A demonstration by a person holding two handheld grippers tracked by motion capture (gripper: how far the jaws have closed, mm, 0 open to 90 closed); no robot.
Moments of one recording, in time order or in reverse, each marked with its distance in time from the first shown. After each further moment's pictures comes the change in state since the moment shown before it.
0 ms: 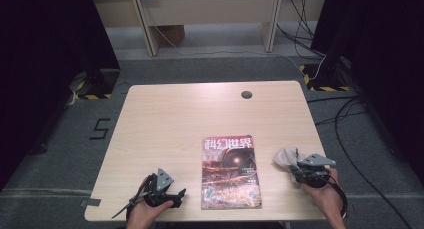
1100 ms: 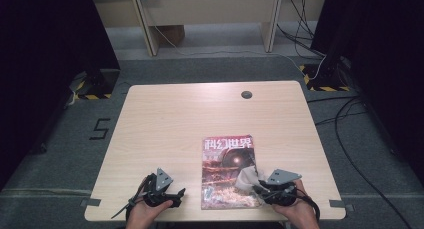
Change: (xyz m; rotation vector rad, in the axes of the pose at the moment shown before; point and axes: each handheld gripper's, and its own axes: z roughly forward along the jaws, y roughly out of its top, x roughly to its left) left arm 0.002 0.000 -0.001 0.001 0.015 -0.005; right arm 0.097 0.015 -0.007 -0.042 0.329 -0.182
